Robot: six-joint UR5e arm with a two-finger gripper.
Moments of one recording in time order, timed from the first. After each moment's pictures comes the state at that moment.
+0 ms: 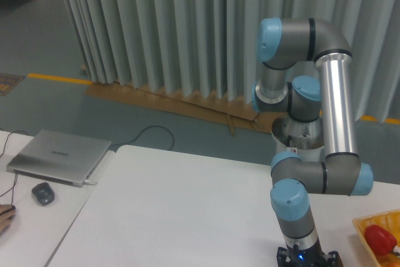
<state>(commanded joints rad) 2.29 -2.15 -1.46 -1.03 1.87 0.25</state>
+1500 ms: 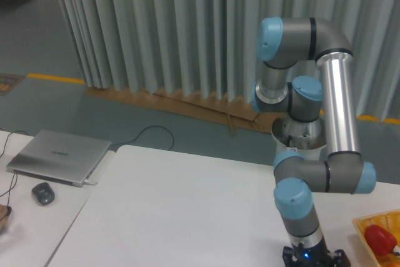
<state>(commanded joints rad) 2.35 -2.05 -1.49 -1.03 1.89 0.28</state>
